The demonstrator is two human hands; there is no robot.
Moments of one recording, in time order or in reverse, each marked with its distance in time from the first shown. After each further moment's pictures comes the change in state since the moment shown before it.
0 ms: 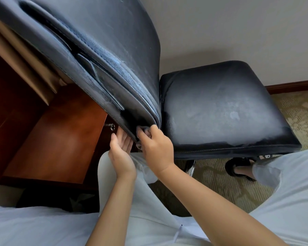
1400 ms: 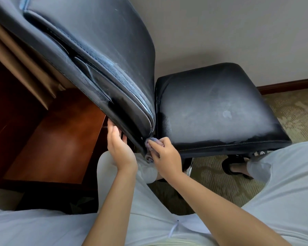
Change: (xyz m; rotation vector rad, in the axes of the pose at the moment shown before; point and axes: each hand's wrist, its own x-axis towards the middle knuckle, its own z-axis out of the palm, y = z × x) left_hand -0.011 0.009 0.020 -0.029 0.016 0.169; right_hand -0.051 0.035 -0.001 0.249 -0.159 0.224
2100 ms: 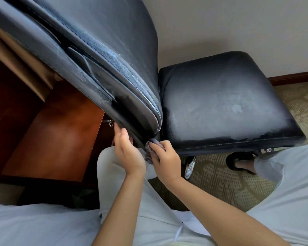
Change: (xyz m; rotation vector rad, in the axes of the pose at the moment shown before) left_hand 0.004 -0.027 -0.004 0.073 0.000 0.039; right_hand -0.009 0.005 0.029 0.013 0.062 0.015
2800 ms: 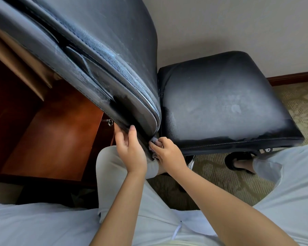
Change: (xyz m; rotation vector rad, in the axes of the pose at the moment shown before) left_hand -0.001 -0.005 0.006 0.008 0.014 0.036; right_hand 0.020 0.028 -0.003 0.277 -0.372 0.397
